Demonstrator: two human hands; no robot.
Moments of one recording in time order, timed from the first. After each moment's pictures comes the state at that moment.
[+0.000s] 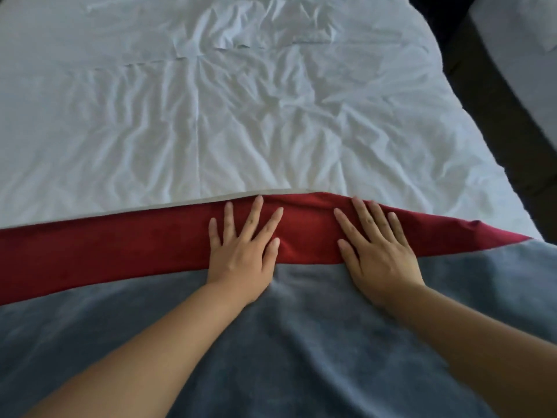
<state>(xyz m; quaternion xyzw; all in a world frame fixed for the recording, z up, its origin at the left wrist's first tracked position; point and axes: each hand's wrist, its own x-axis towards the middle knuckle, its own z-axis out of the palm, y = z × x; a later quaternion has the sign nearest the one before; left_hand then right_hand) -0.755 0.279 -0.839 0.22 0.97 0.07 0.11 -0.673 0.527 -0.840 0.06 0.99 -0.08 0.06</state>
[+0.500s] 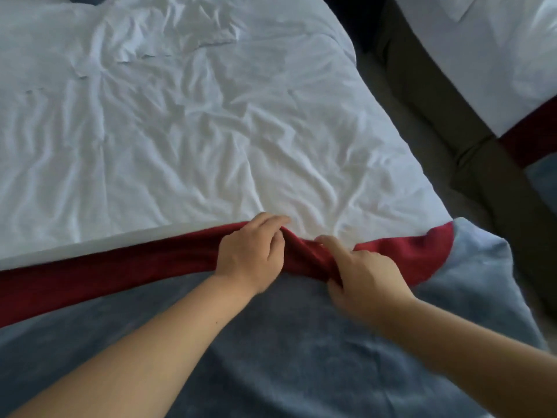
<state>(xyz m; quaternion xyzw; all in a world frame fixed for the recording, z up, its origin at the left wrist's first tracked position) -0.717 0.436 -0.806 0.30 0.92 0.24 0.10 -0.597 0.608 -0.780 0.08 0.97 -0.17 0.15</state>
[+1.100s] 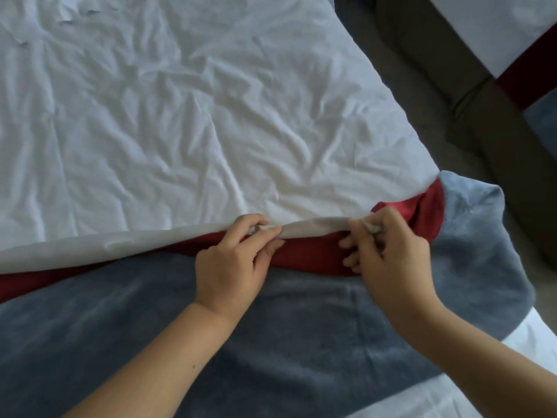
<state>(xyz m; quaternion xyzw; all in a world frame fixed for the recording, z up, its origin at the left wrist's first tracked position) -0.647 0.423 -0.822 0.35 0.90 0.26 -0.05 -0.530 0.617 -0.788 0.37 0.76 -0.53 -0.10</state>
